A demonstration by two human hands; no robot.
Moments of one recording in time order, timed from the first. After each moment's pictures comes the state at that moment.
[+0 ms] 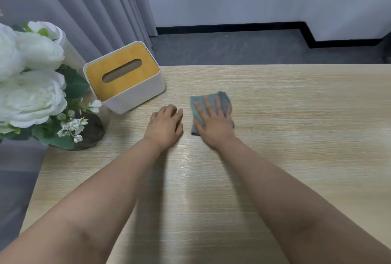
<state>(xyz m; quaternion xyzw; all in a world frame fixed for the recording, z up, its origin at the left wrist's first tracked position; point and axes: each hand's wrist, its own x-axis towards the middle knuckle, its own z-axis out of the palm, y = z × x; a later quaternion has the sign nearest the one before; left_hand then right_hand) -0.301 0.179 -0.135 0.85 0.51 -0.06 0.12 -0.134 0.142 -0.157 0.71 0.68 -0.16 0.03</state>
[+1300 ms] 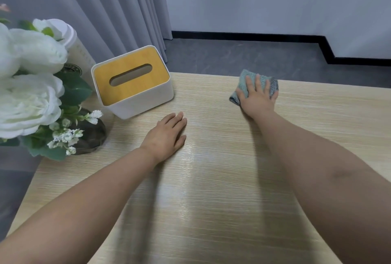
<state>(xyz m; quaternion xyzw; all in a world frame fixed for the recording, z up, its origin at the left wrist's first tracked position) -0.318 0.190 -0.154 0.85 0.49 -0.06 0.16 -0.034 0.242 -0.158 0.81 0.55 -0.19 0.03</state>
